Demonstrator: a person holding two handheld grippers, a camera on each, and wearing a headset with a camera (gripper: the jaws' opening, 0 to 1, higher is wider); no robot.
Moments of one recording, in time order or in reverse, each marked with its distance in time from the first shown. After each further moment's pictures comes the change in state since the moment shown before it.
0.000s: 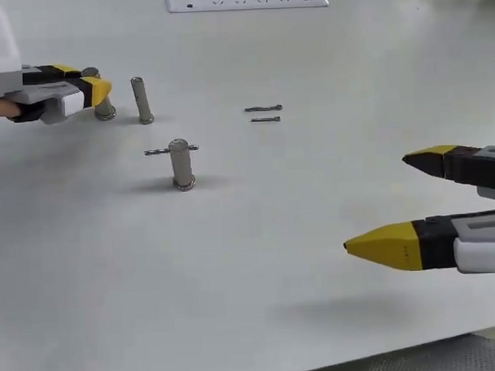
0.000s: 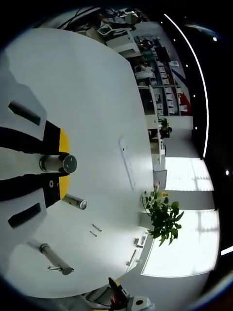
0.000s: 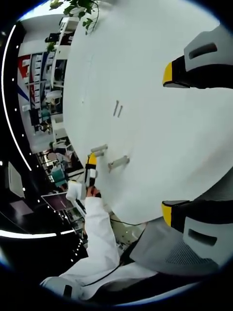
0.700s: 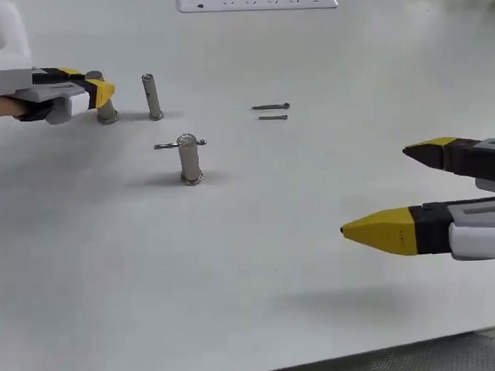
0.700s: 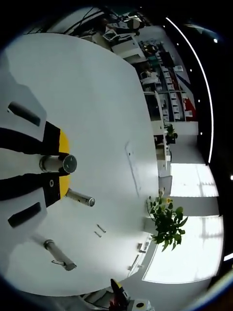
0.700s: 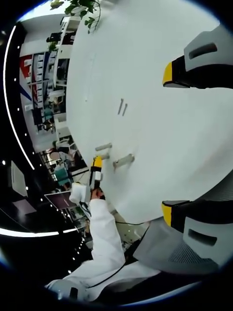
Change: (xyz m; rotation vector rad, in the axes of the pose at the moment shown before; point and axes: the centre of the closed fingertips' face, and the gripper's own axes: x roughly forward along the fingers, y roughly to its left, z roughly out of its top) left arm -0.022 -0.006 -0.009 -0.020 0.061 0.054; right arm 0.001 0.004 0.009 0.000 -0.033 0.017
